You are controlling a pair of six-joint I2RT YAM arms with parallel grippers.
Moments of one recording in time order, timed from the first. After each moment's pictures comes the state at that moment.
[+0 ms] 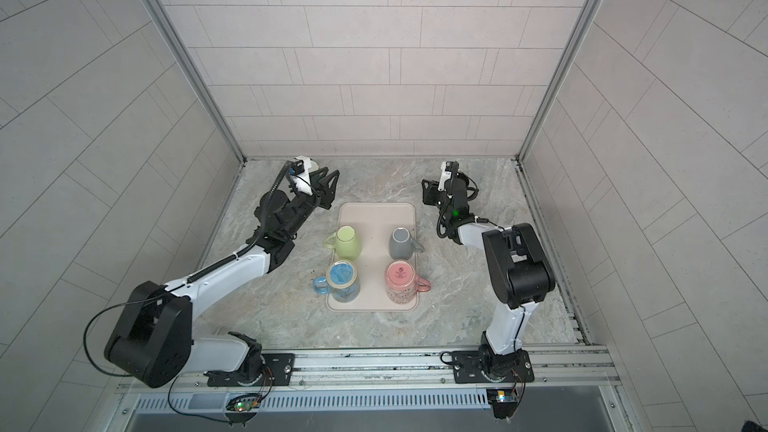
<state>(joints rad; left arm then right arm) -0.38 1.34 0.78 0.65 0.08 -0.21 0.19 1.72 0.98 0.47 -0.13 0.45</state>
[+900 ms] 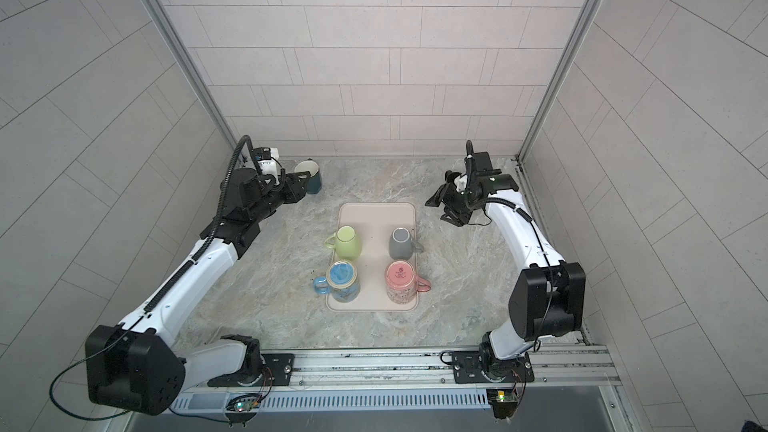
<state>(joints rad) -0.17 1.22 0.99 -0.04 0.24 -0.38 0.04 1.53 1.37 -0.94 -0.58 0.78</state>
